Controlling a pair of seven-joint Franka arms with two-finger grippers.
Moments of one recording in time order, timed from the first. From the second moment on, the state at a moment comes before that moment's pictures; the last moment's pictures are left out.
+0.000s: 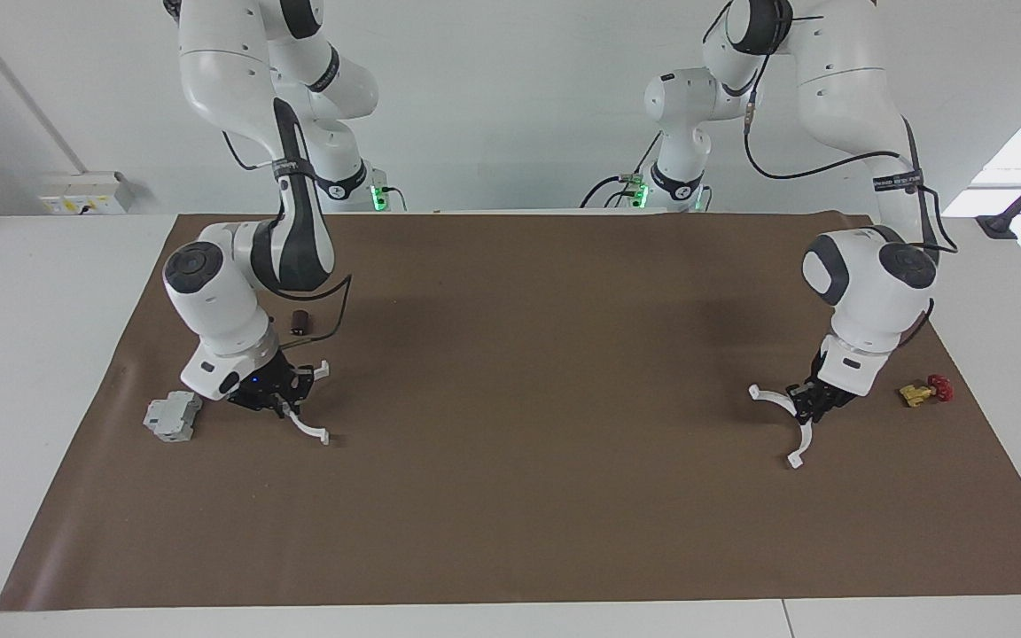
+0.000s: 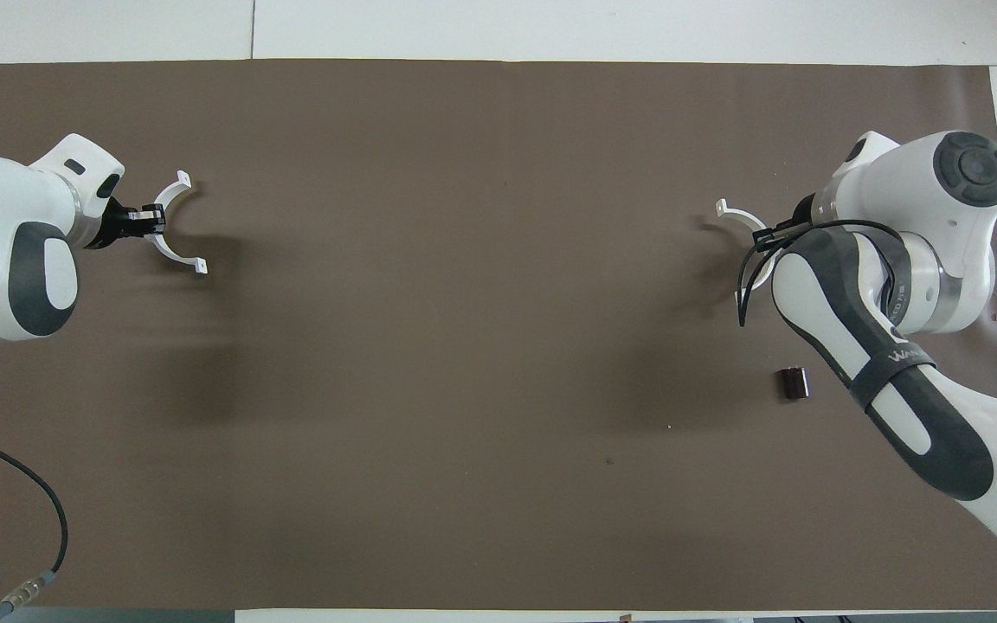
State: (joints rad) left arm 0.06 0.36 -0.02 -1.91 0.02 2.46 -0.06; right arm 0.02 0.34 0.02 -1.86 0.03 2.26 -0.21
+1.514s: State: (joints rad) left arm 0.08 0.10 -0.03 -1.67 0.02 1.83 0.10; right arm 0.51 0.53 0.02 -1.66 -0.03 2.28 0.53
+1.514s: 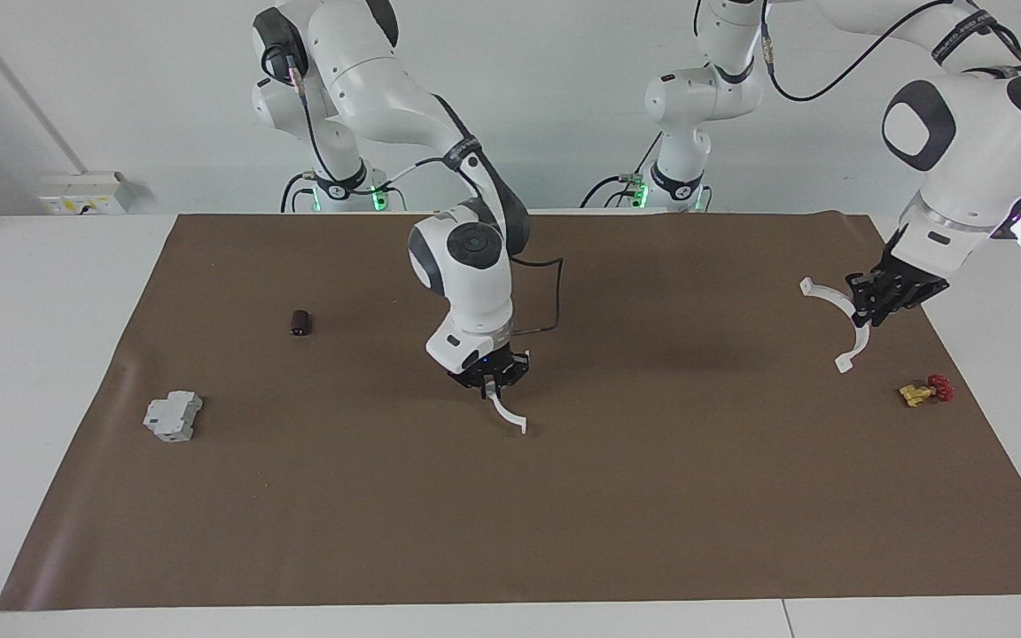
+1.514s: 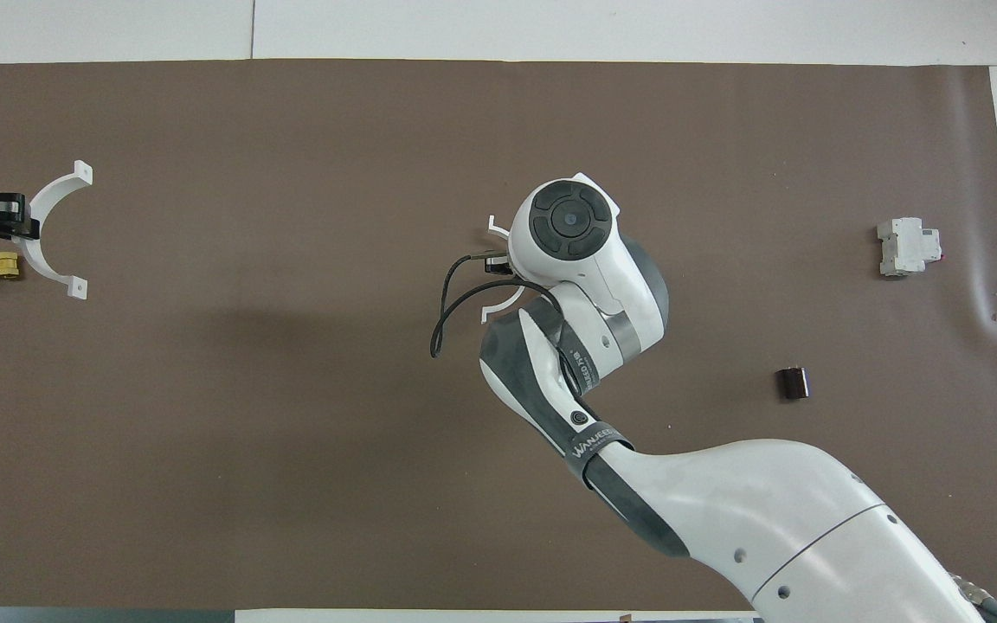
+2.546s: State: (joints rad) left arm 0.03 0.10 -0.04 -1.67 0.02 1.81 0.10; right arm 0.40 0.44 0.00 -1.57 -0.04 2.17 0.50
